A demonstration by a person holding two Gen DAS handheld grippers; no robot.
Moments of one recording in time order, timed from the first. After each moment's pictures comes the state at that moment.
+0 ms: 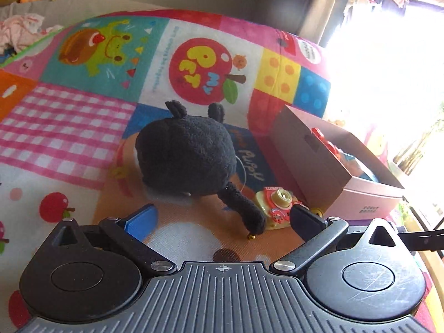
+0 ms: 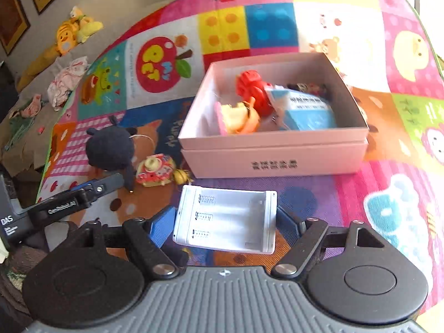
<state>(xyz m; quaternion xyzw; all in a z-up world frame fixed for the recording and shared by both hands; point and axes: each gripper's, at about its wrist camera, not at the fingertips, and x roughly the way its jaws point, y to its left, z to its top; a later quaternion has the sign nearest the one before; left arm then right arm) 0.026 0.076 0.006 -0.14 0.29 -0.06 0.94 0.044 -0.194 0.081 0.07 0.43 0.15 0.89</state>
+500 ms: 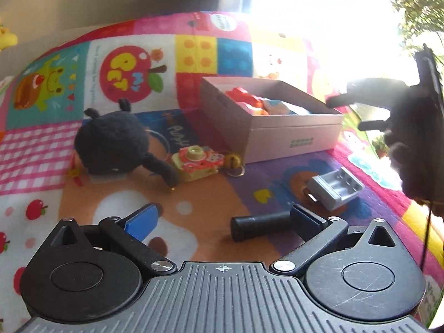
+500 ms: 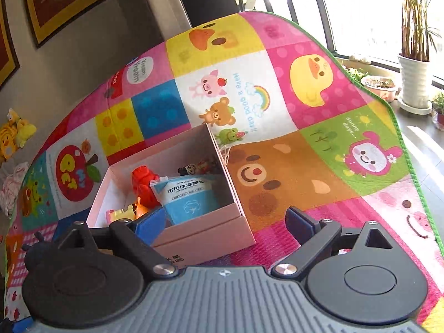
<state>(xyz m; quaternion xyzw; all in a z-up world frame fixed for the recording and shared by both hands) -0.038 0.002 0.028 0.01 0.31 -0.16 0.94 0.078 -0.281 0.073 0.17 0.30 0.00 0.94</state>
